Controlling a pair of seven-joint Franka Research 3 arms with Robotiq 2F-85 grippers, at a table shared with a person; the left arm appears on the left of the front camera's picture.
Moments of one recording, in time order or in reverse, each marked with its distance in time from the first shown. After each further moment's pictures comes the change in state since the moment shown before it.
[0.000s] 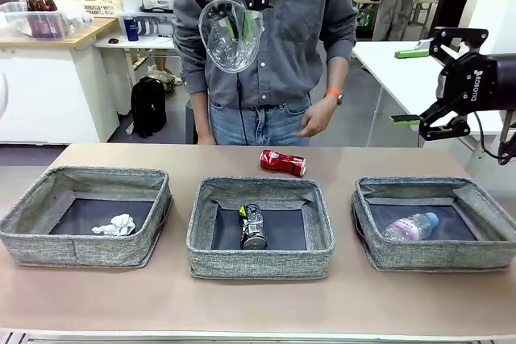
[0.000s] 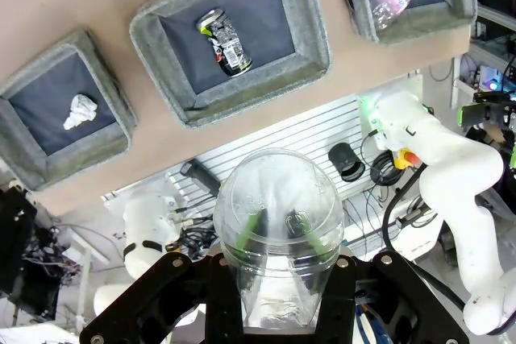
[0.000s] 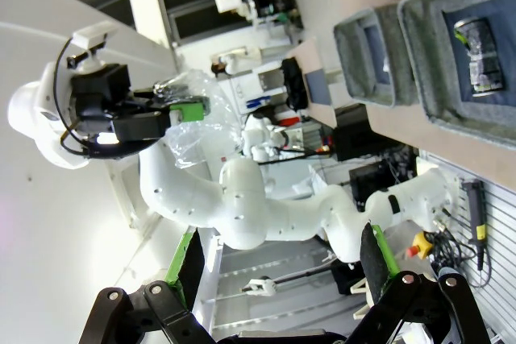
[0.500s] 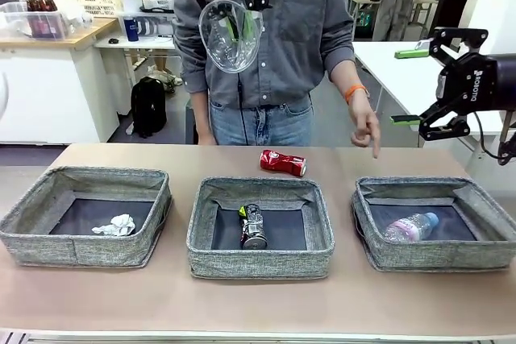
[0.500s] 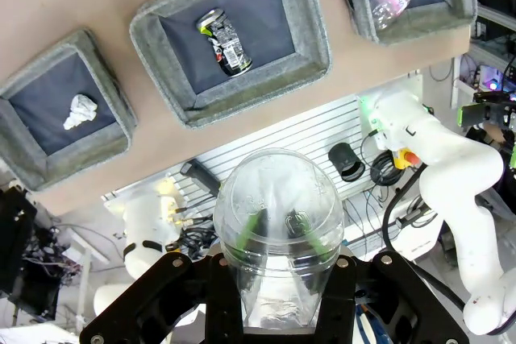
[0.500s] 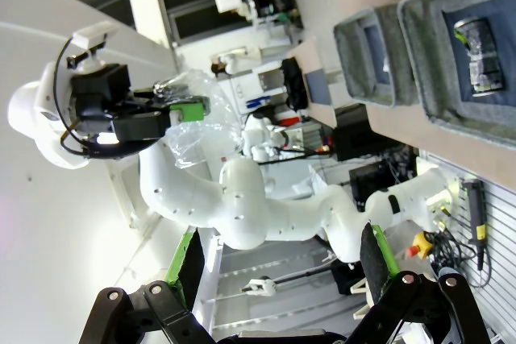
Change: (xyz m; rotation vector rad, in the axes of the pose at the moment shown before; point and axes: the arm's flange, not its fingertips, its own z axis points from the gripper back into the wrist) left arm 0.000 0.000 0.000 0.000 0.000 0.000; right arm 0.000 0.000 0.000 0.000 0.000 0.000
